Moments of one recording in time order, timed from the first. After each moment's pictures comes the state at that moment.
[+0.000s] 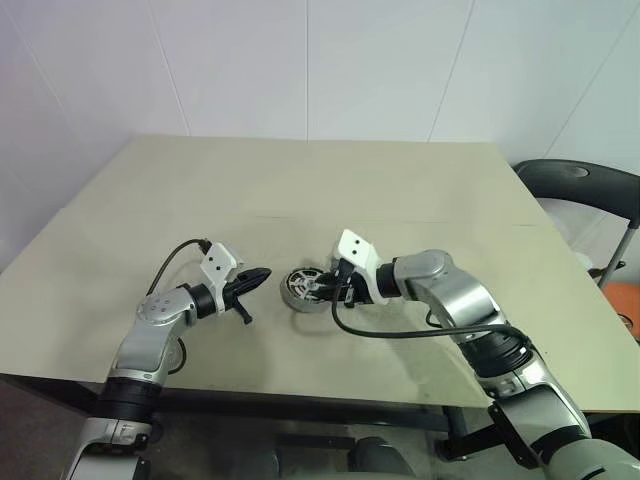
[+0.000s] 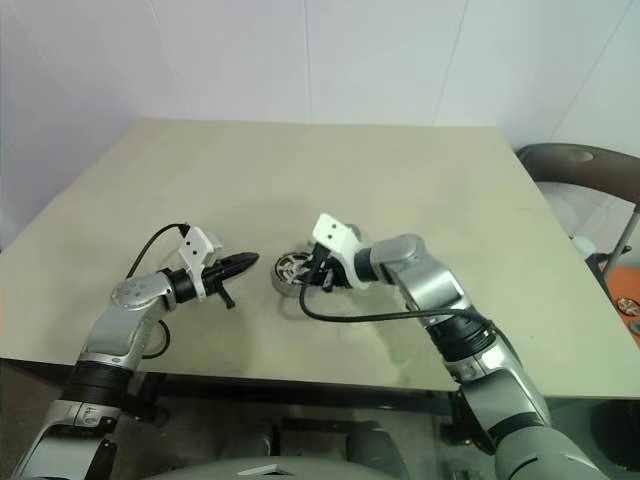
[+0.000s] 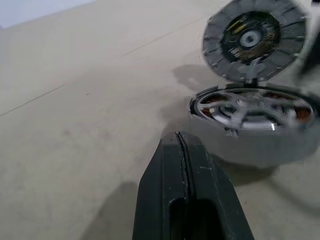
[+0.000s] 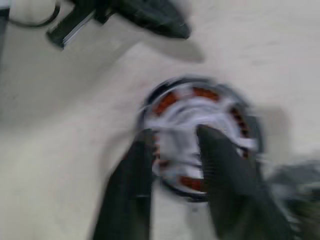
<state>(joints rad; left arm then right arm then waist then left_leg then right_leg) -0.28 0.47 -0.02 0.15 -0.23 0.16 -0.84 -0.63 -0.42 0.33 -0.02 0.18 0.76 0.96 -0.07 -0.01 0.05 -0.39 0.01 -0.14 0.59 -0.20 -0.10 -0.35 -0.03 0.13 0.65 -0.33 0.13</state>
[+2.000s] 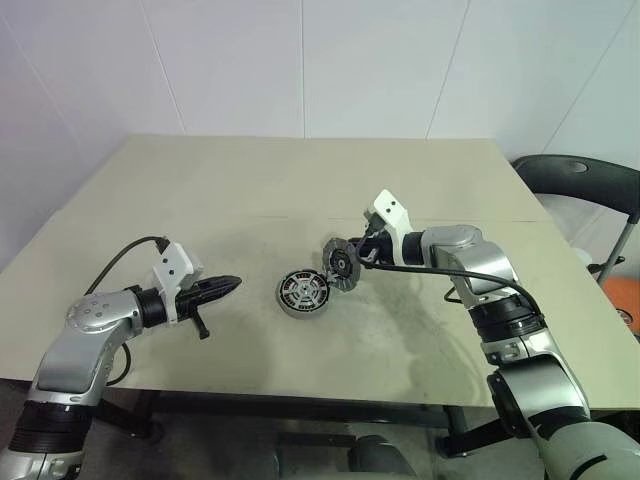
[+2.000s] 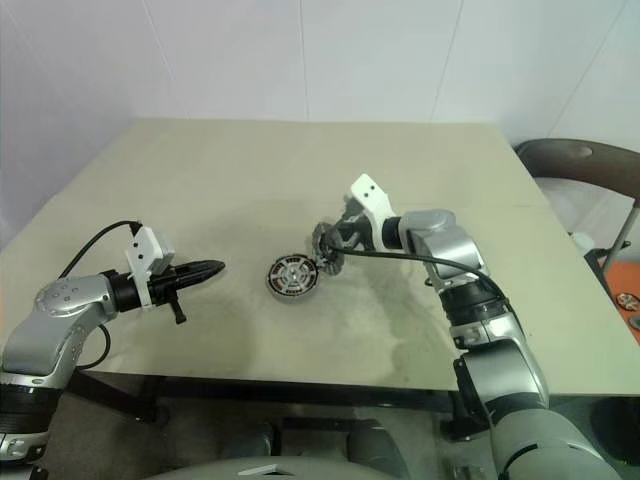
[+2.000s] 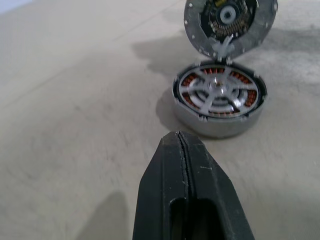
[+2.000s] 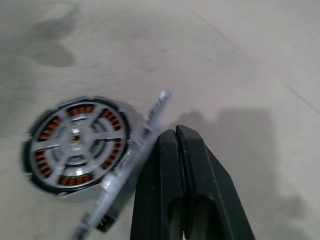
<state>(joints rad) -0.13 0.71 0.09 -0.12 -0.38 0.33 -0.94 -0.73 -0.41 0.19 0.21 0.18 0.72 0.94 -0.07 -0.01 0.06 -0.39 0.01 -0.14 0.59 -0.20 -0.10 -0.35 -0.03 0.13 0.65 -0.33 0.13</state>
